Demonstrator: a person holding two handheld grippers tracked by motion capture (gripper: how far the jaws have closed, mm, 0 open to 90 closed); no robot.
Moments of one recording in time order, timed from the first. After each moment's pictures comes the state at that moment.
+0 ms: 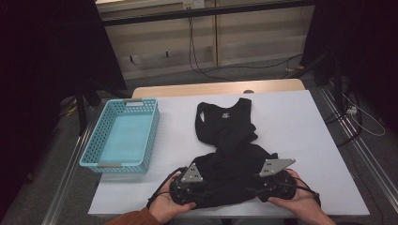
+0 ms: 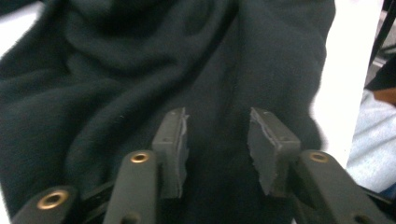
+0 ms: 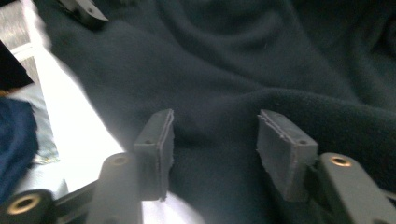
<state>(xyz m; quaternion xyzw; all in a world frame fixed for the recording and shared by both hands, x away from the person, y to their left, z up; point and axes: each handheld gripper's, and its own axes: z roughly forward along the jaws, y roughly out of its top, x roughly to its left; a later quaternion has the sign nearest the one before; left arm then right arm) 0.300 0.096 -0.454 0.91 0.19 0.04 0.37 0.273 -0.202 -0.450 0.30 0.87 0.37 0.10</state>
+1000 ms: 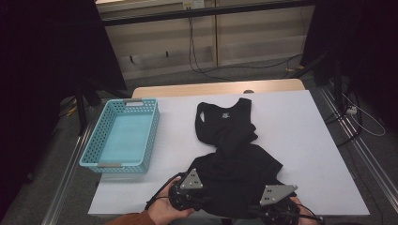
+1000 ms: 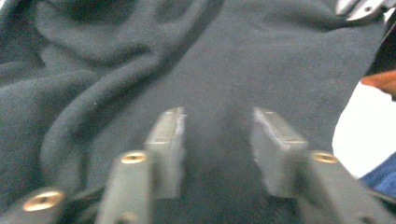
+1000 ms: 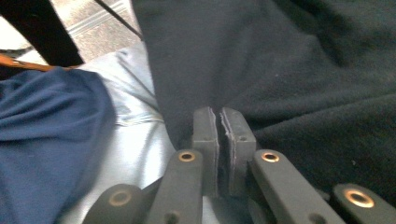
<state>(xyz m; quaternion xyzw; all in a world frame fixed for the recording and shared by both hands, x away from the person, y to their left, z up) 0.287 0.101 -0.453 0.92 0.16 0.05 0.36 0.208 -0.187 -0.452 0.30 0.88 0.36 0.06</state>
